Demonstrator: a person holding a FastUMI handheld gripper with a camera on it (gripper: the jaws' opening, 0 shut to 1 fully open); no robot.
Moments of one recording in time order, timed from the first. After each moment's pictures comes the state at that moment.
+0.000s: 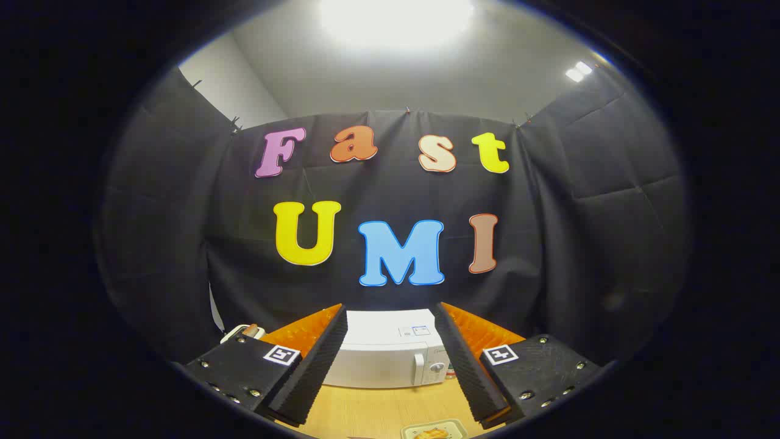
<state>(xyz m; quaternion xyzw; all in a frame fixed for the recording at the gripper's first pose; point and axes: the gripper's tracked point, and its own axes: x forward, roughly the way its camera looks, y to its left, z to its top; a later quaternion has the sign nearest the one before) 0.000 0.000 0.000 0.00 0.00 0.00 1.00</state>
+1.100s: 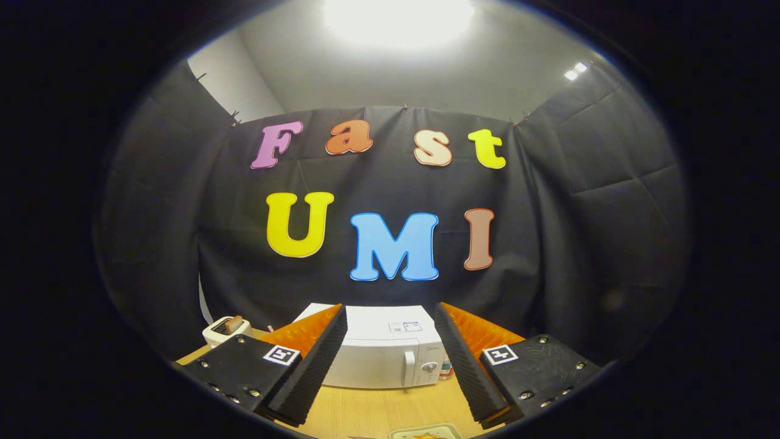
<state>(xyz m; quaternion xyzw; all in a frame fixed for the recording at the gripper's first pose) 0.031 -0.016 -0.059 -0.01 -0.01 0.01 1.00</state>
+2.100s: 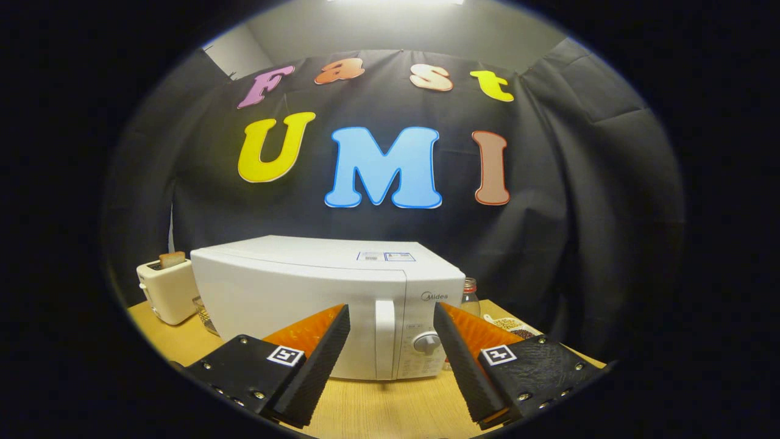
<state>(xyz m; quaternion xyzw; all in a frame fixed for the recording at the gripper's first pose) 0.201 -0.073 -0.296 -0.02 0.06 0.01 1.00</state>
